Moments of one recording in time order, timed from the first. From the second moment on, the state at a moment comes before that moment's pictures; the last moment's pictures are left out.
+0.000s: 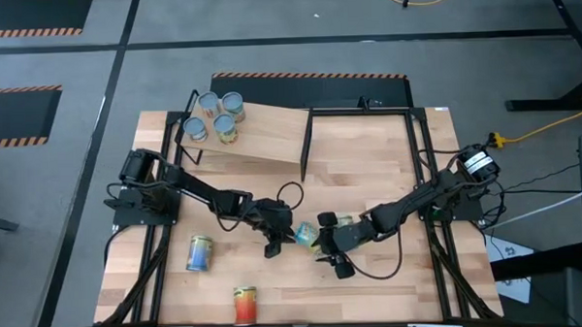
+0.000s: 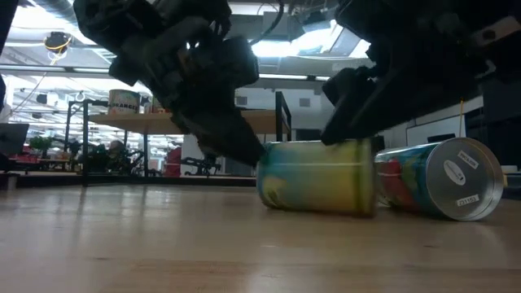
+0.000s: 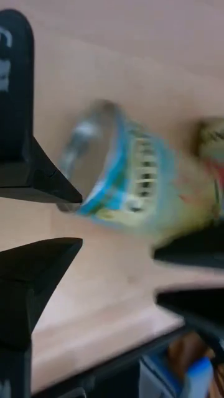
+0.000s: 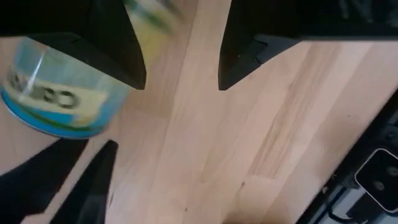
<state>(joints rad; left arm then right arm) -0.18 1.79 0.82 0.38 0.15 -0.36 0.43 1.71 0.84 0.15 0.10 0.12</state>
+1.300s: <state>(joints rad) -0.18 1.79 0.82 0.40 0.09 -0.36 0.43 1.58 0.85 -0.09 0.49 0.10</state>
